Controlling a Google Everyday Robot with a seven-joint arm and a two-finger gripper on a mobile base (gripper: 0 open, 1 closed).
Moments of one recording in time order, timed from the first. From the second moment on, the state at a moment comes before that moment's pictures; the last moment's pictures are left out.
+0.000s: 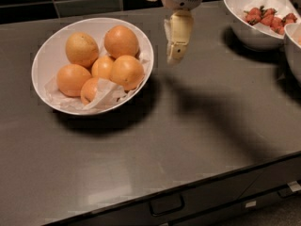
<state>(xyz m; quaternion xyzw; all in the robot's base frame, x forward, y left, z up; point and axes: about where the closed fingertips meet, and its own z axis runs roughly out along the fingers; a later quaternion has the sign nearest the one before) 0.580 -0.035 1.003 -0.78 0.59 -0.01 0.22</state>
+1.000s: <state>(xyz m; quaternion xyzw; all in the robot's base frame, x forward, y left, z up) 0.640 0.060 1.032 -0.86 0.45 -0.04 0.25</state>
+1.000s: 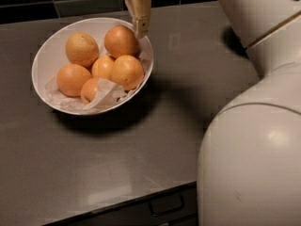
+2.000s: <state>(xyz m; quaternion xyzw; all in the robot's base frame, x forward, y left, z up) 0.641 0.065 1.029 -0.87 0.44 -0.05 0.23</state>
